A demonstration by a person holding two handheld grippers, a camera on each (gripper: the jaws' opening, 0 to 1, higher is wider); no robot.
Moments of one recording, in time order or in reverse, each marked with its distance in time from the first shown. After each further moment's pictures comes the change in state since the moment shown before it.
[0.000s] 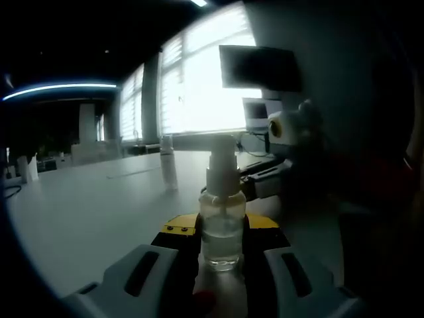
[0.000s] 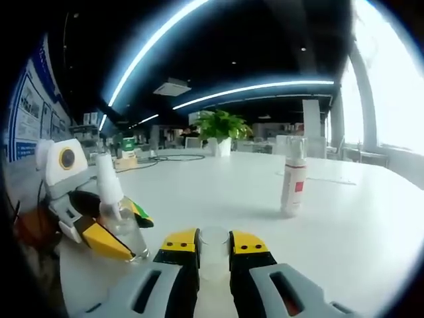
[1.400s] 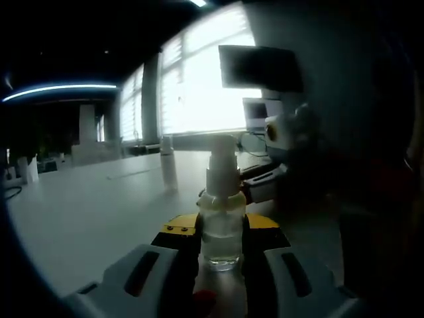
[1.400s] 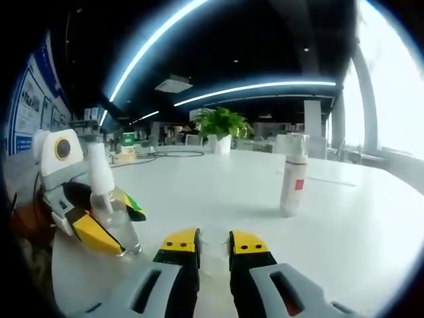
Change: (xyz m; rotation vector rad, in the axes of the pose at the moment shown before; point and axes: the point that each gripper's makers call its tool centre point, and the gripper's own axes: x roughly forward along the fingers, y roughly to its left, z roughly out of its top) left arm 0.000 0.001 0.000 0.005 0.000 0.003; right arm 0.007 -0.004 -0.006 -0.034 0.003 -0.002
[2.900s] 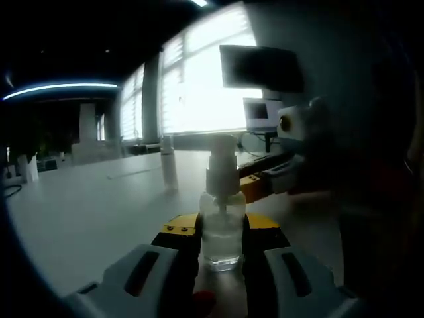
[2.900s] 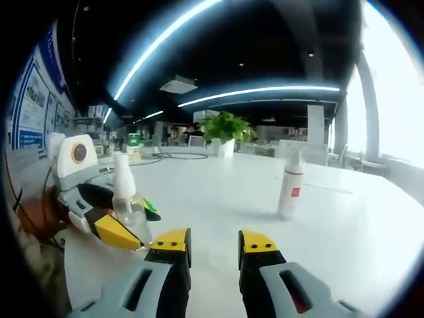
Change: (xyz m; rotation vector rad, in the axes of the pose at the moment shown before) left arm 0.000 0.001 0.000 -0.008 0.001 0.002; right arm -0.018 0.004 0.009 -0.035 -0.003 0.013
